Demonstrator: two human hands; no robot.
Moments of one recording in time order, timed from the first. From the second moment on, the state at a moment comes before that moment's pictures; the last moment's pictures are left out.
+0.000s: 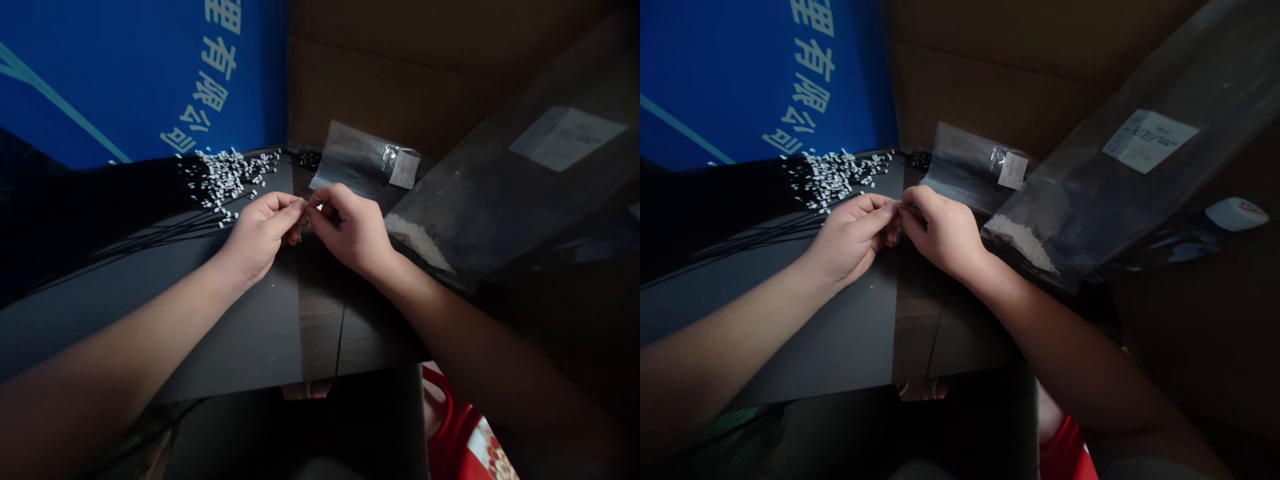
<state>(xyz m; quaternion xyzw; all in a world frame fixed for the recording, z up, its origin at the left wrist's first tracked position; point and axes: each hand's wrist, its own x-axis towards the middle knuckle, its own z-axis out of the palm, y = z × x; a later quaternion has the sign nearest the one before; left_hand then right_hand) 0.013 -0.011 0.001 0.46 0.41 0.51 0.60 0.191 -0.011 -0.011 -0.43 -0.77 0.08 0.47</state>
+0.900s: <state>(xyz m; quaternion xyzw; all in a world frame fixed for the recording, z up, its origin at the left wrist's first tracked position) 0.017 -0.011 0.000 0.46 0.43 0.52 0.58 0.189 -0.012 -0.015 -0.42 -0.78 0.15 0.45</state>
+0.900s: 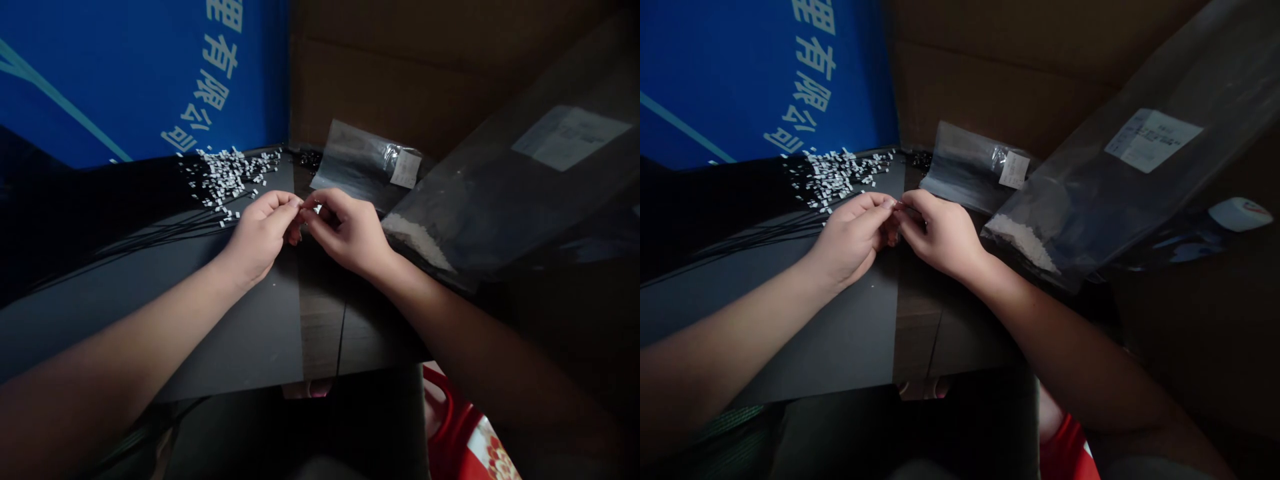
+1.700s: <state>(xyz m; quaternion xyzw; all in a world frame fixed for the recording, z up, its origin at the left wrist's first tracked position) 0.009 -0.007 0.000 0.48 0.38 0.49 0.61 0.193 -0.004 -0.014 -0.38 -0.75 0.22 0.50</state>
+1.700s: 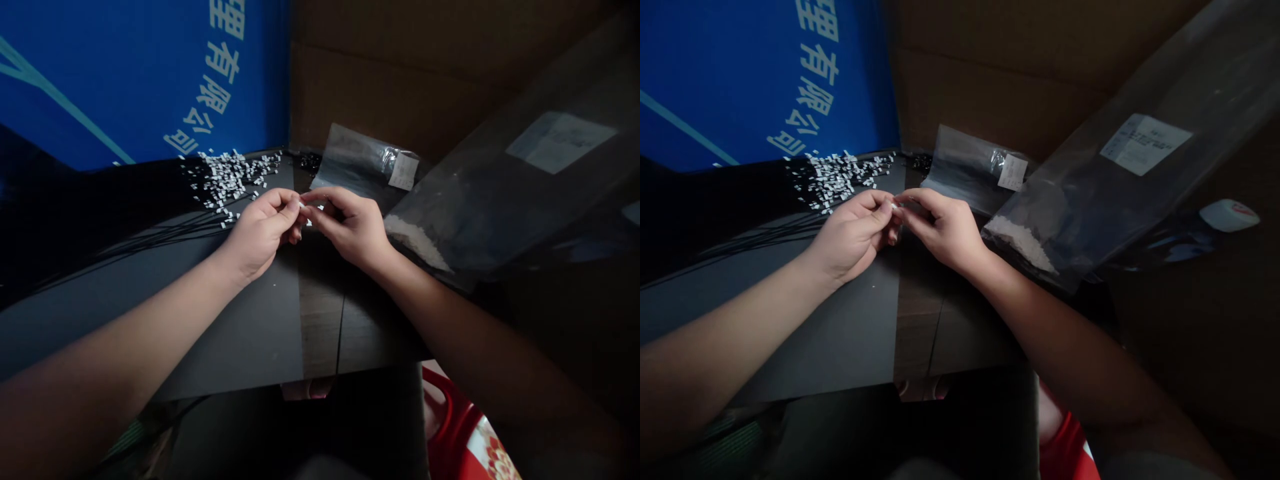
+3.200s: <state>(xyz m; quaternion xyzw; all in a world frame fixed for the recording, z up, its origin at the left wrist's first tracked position) 0.010 -0.010 -0.001 0.52 0.39 0.52 0.55 0.194 -0.009 -0.013 -0.38 -0.75 0.18 0.51</state>
